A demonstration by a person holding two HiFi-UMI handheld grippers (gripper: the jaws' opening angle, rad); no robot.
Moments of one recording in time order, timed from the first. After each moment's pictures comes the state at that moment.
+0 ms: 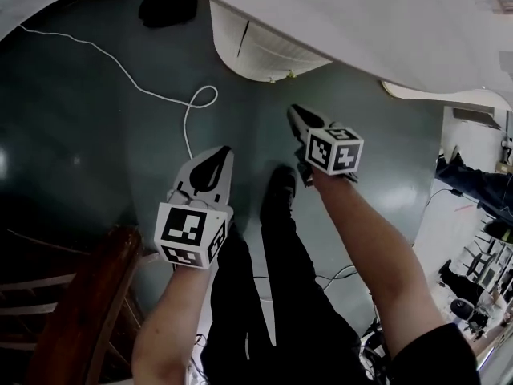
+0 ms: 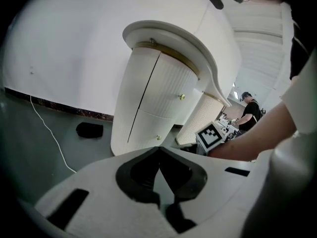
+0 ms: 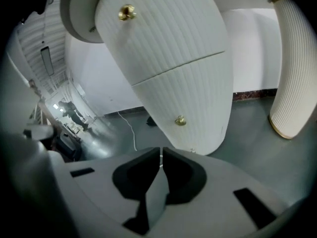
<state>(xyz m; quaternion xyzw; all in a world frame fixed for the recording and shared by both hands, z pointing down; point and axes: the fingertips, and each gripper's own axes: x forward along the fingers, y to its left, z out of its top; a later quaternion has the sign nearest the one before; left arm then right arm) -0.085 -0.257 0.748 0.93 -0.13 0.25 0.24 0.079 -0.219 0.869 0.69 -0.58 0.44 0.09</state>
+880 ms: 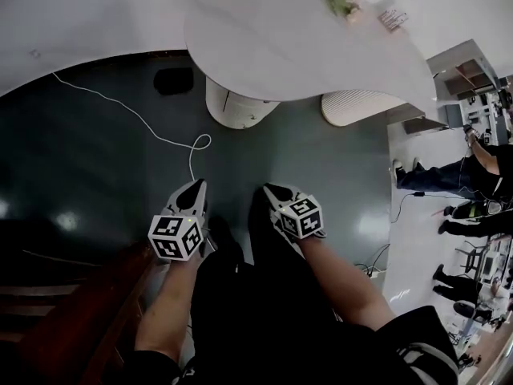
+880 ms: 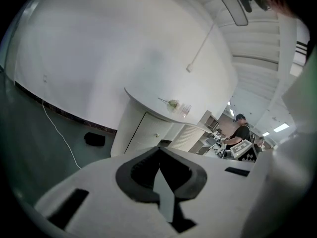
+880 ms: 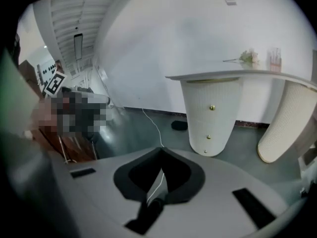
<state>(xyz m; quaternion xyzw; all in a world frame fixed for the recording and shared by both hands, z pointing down) -0.199 -0.233 0.523 0.92 -0.15 0.20 0.29 -0.084 -0.101 0.597 0.65 -0.64 0.38 0.16</state>
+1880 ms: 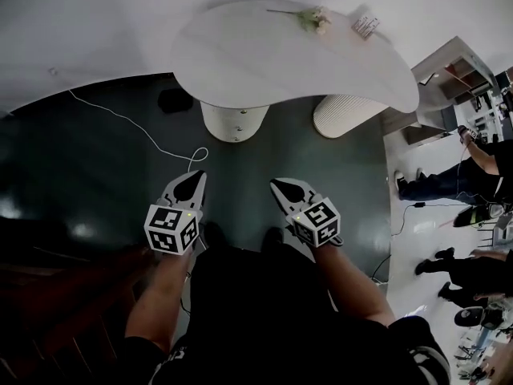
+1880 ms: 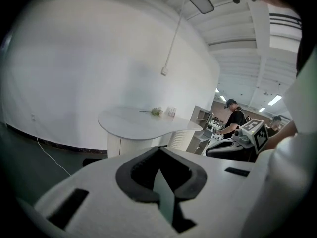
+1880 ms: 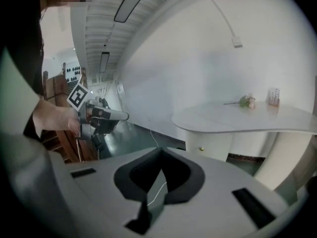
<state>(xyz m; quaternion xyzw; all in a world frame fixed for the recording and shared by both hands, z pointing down) -0.138 -0.165 0.384 0.96 -0.12 0.19 0.16 -0.031 -0.036 0.412 0.65 -0.71 0.23 0.11</state>
